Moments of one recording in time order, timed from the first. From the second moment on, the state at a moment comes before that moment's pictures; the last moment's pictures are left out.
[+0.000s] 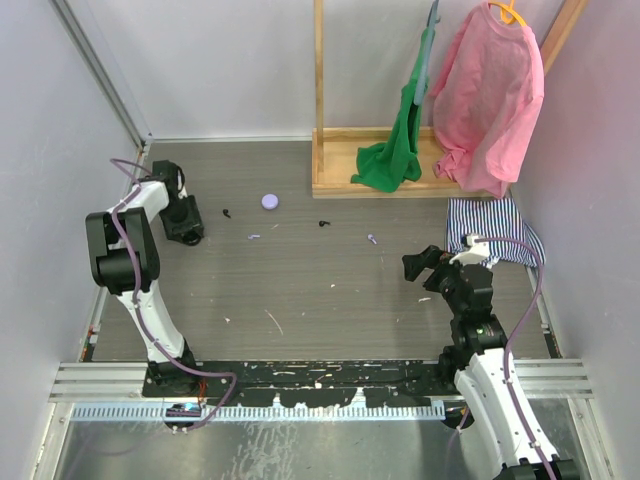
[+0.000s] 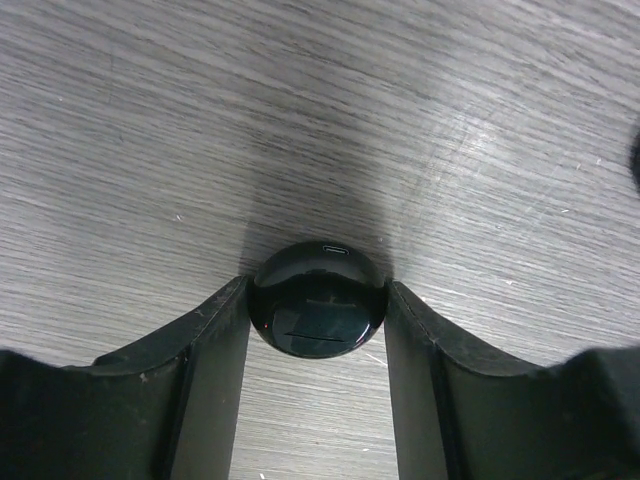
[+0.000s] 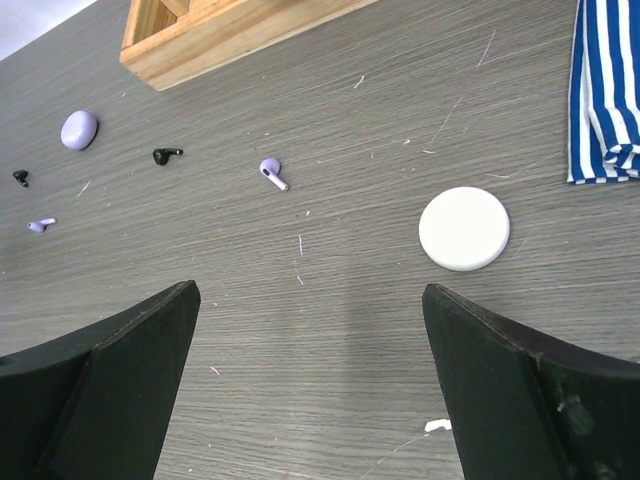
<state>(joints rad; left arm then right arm) 0.14 1.97 1.39 -0.69 -0.01 -0.22 0.10 0.44 0.23 -0.11 -0.09 0.48</state>
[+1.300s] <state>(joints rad) -0.64 1.60 1.13 -0.58 -0.03 -0.10 0.26 1.08 0.47 0.09 -0.56 0.50</state>
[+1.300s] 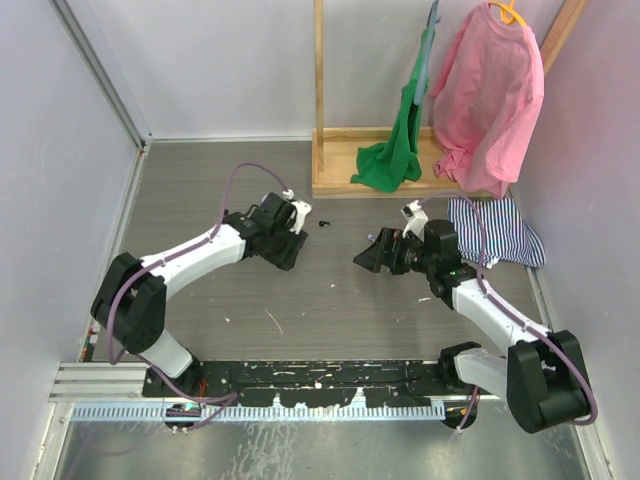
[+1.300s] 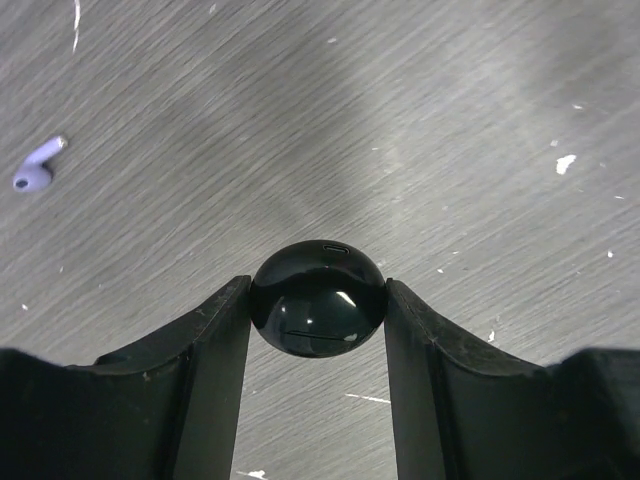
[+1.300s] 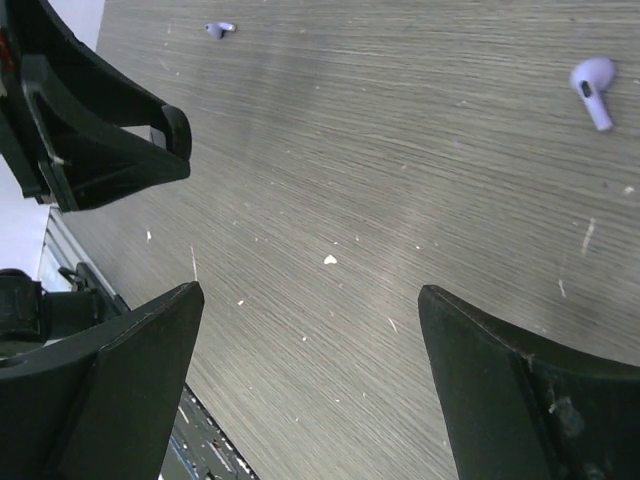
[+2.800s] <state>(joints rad) -0.90 1.26 0.83 -0.25 0.22 0.50 0.59 1.40 0.64 0.36 -0.73 0.59</state>
